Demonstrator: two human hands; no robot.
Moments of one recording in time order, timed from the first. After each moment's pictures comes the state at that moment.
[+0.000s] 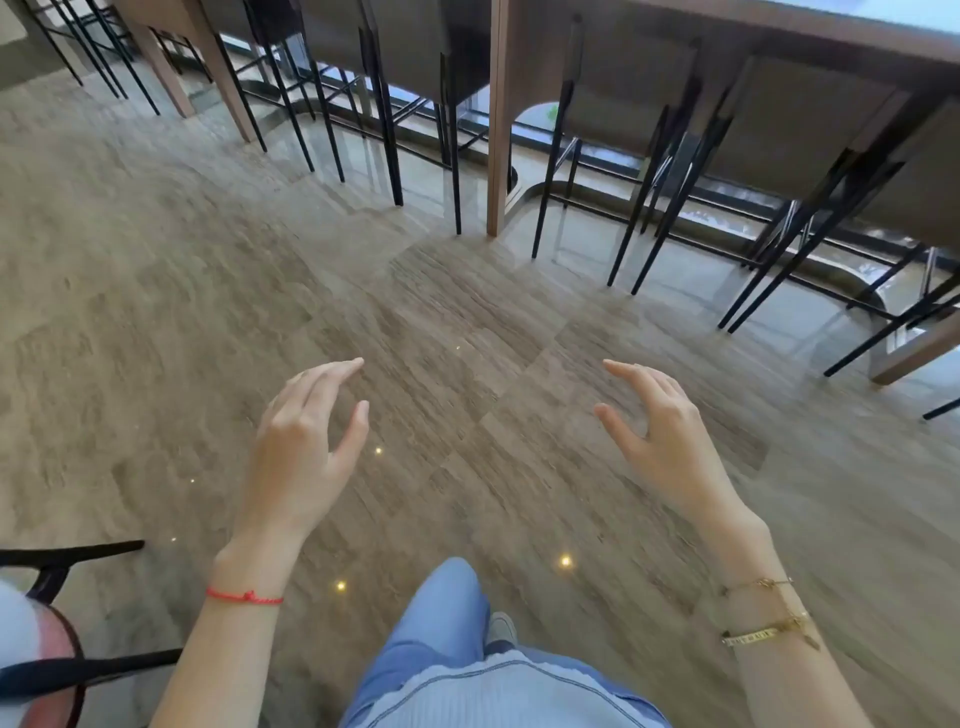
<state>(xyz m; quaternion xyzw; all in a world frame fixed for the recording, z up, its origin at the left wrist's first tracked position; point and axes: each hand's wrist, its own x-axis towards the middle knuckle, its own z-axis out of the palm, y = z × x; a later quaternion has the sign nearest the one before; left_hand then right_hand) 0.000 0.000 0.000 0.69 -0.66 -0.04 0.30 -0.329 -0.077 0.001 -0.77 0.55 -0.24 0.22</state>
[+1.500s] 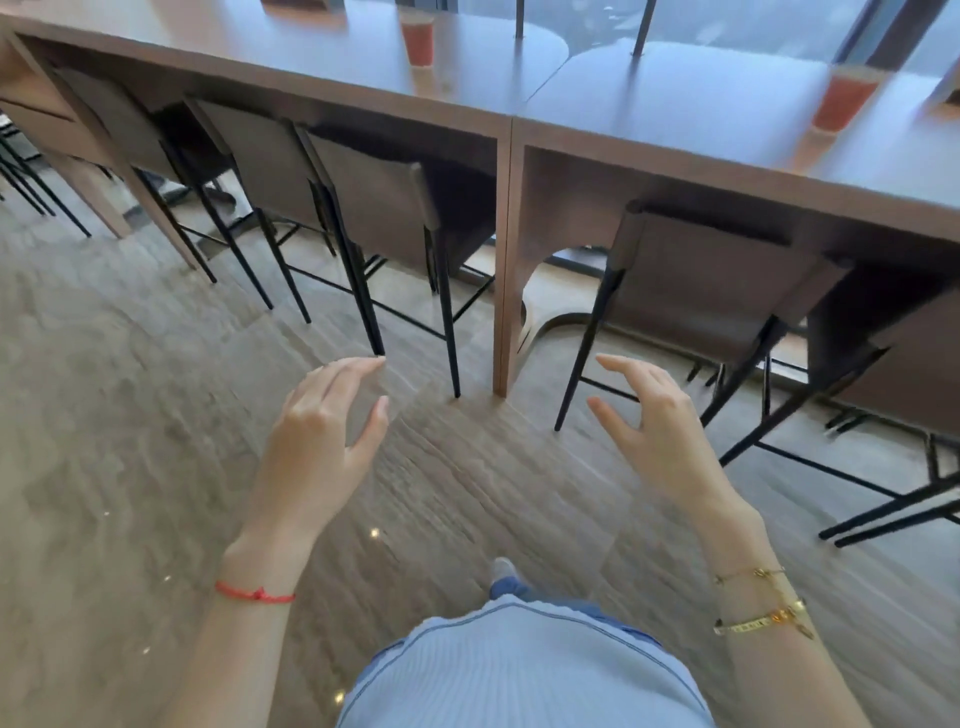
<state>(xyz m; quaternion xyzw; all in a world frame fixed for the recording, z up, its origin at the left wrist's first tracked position) 0.181 -0.856 0.017 0.67 -0.69 -0.04 0.29 -0.131 -0.920 0.000 -0.75 0.57 -0.26 0.21</state>
